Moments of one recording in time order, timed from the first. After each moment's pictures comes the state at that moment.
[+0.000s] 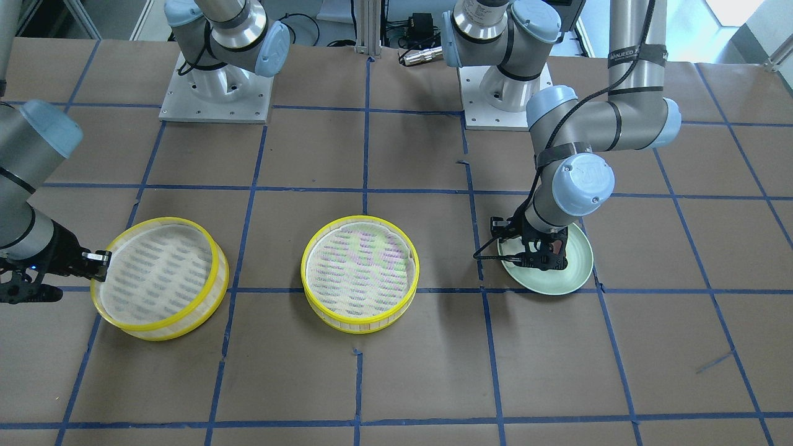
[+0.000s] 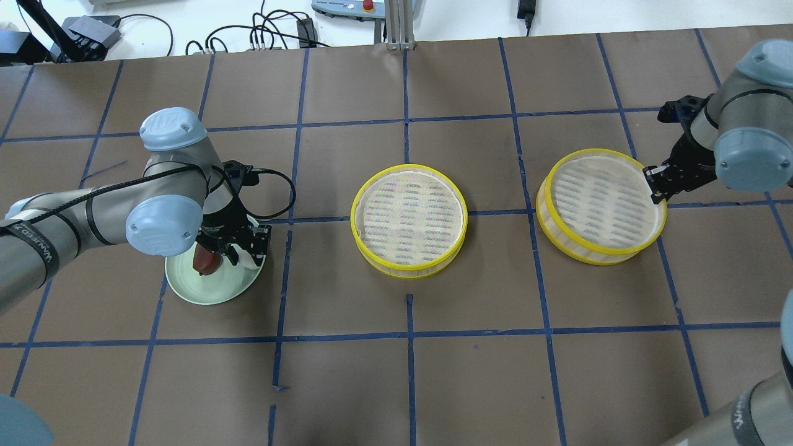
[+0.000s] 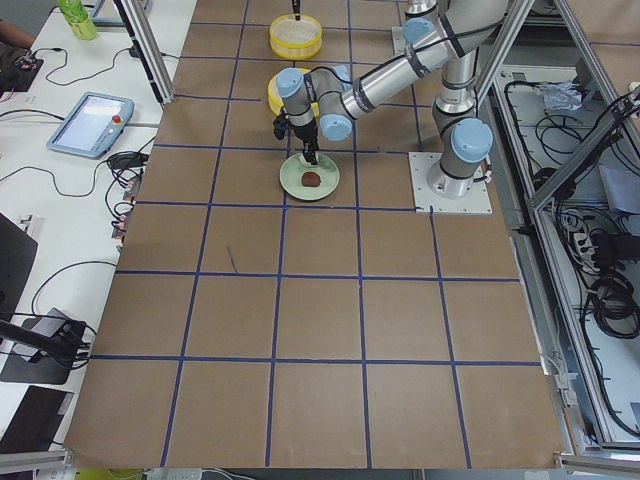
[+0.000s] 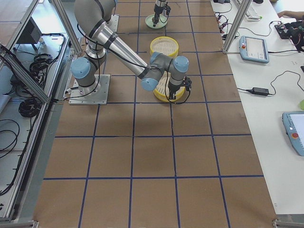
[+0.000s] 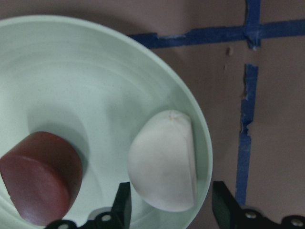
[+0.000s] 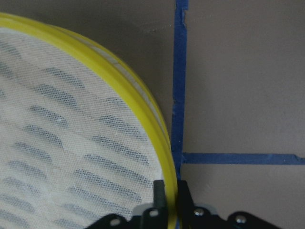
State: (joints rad) left arm -1.46 -1.84 -2.01 -1.09 1.61 0.18; right arm 1.15 -1.21 1.85 -2.15 -1.59 -0.45
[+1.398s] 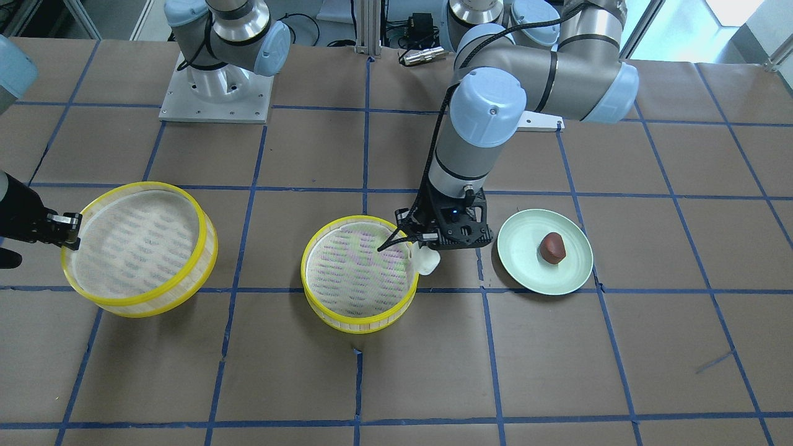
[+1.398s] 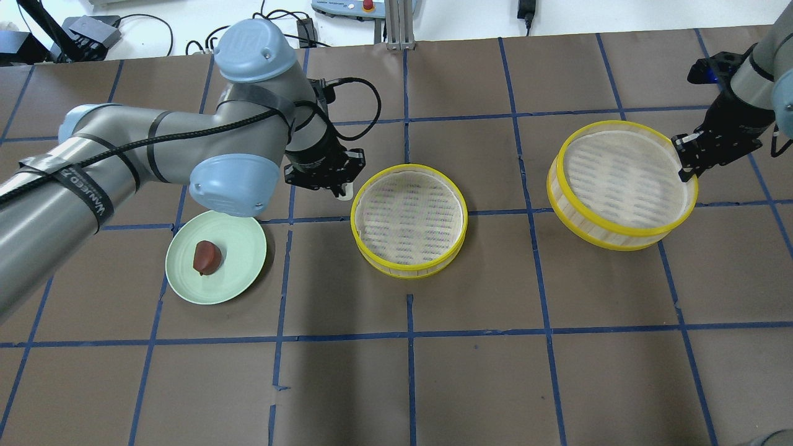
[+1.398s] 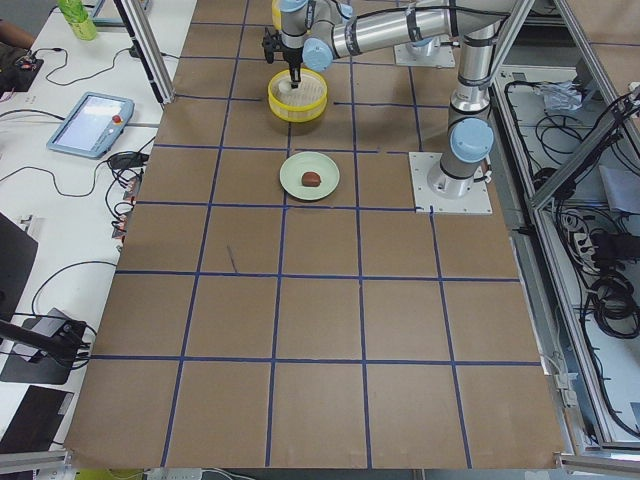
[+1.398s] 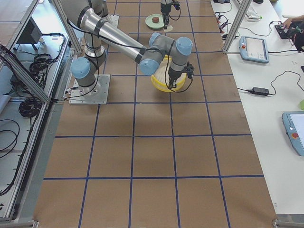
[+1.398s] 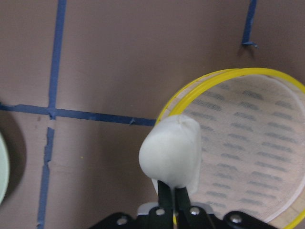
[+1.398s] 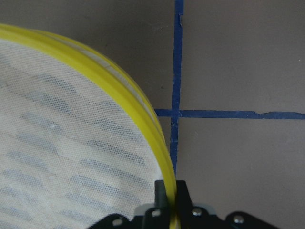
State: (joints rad) left arm -1.81 -1.86 -1.74 -1.01 1.43 -0.41; right arm 1.16 -1.34 1.72 -1.85 -1.60 -0.44
